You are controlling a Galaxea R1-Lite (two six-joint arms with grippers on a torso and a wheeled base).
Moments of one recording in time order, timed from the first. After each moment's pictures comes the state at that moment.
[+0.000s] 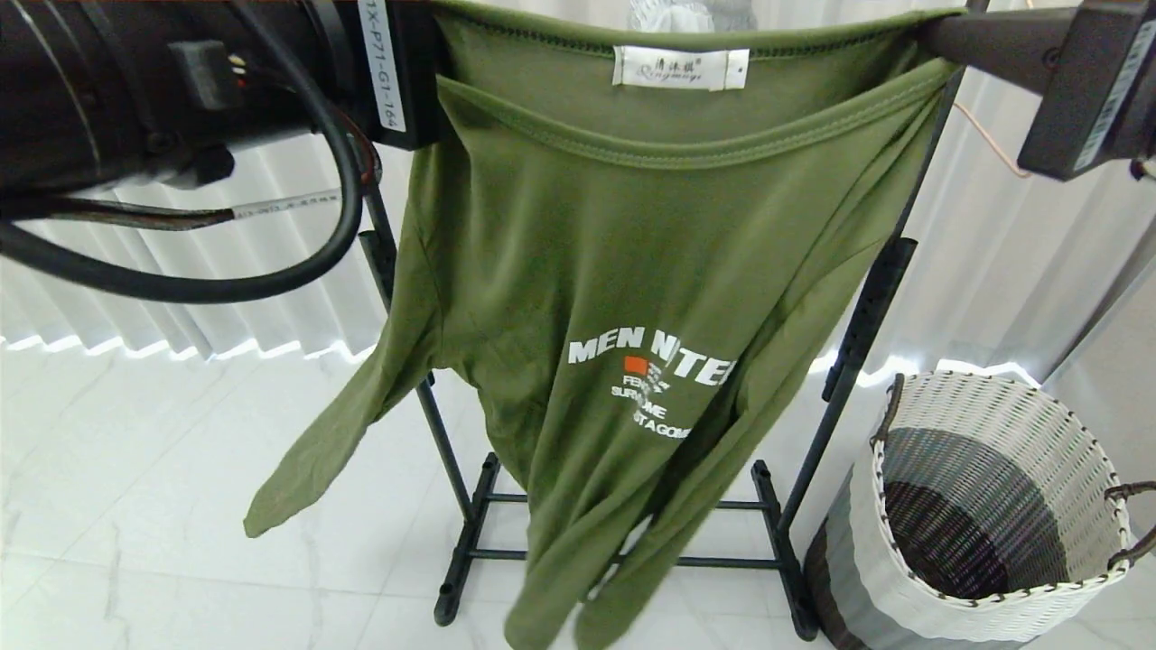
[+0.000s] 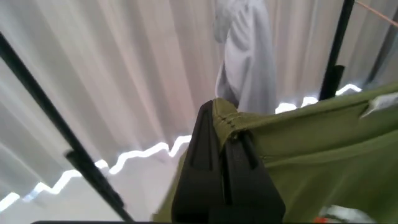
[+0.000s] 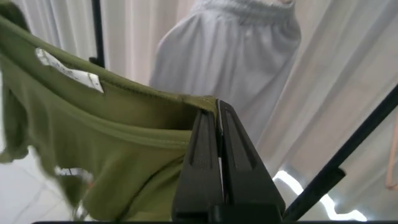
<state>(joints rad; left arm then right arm) -0.79 1.42 -1.38 -0.15 0.39 0.29 1.02 1.33 -1.30 -0.23 -0.47 -0.26</state>
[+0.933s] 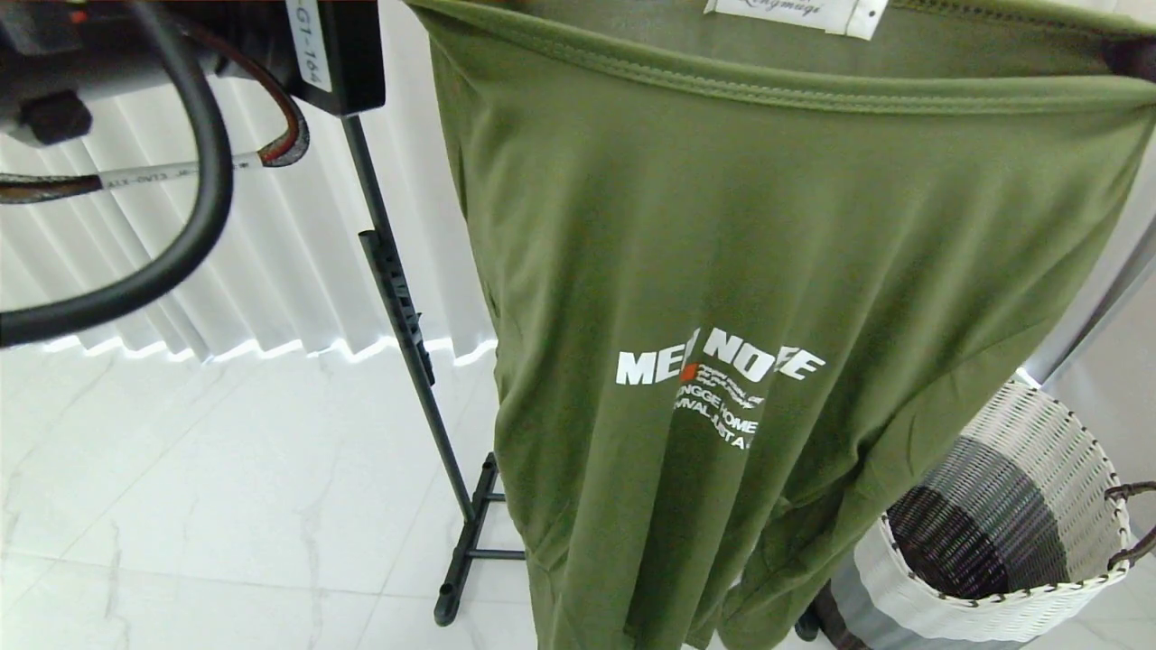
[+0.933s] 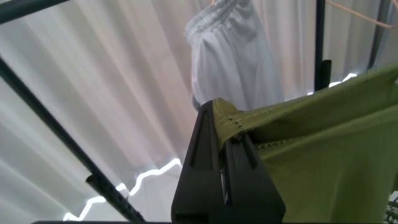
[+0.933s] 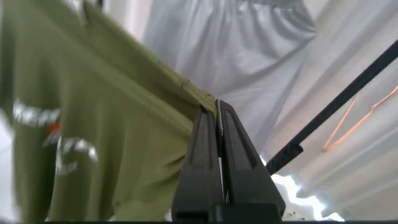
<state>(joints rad) -0.91 1.37 -1.41 -0.12 0.43 0.47 1.04 1.12 -1.33 0.15 -0.46 -0.36</state>
